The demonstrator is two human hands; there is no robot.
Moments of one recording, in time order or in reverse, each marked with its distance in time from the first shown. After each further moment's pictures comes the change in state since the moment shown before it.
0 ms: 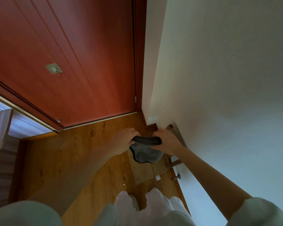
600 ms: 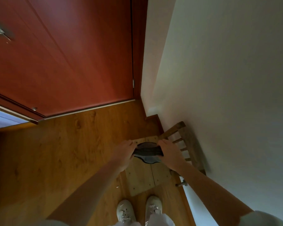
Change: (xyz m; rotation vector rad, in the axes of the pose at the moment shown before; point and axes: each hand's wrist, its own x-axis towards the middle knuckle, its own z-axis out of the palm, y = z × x) left_hand 0.112 -0.117 0.188 0.135 0.037 -0.138; right_hand 0.094 0.133 0.161 -0.038 -0.031 0.138
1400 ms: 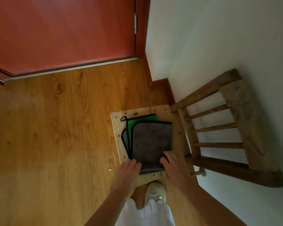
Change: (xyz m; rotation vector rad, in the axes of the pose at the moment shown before) left_hand -0.025 -0.038 0.306 -0.009 -0.118 -0.004; right_hand -0.005 0.108 0.265 -0.255 -0.179 -0.028
